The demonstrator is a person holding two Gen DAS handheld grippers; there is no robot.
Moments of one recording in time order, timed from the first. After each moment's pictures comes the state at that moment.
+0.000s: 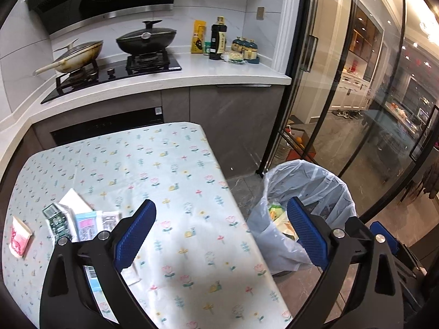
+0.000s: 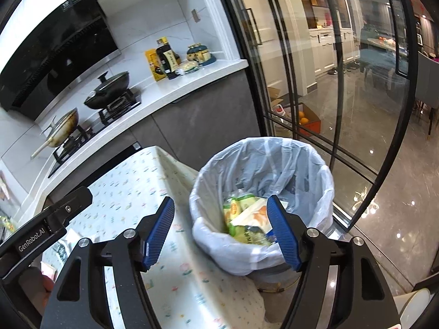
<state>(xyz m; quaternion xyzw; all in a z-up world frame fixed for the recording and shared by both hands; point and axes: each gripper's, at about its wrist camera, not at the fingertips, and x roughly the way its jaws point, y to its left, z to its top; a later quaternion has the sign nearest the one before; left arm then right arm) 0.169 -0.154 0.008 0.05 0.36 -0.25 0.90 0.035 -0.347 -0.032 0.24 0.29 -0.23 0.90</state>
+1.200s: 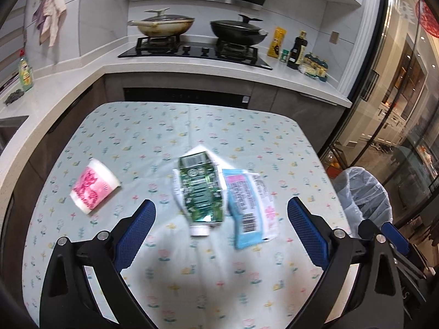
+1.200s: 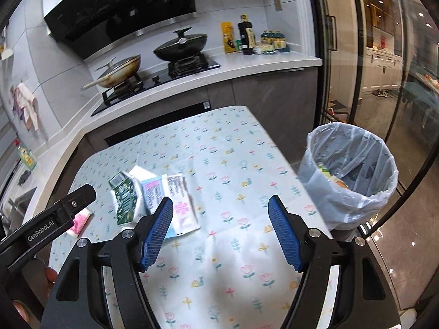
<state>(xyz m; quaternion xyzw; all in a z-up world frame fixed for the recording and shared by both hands) 0.172 0.084 -0.004 -0.03 0.39 -0.14 0.91 0.072 -0.137 -0.017 0.15 0.34 -0.13 0.92</state>
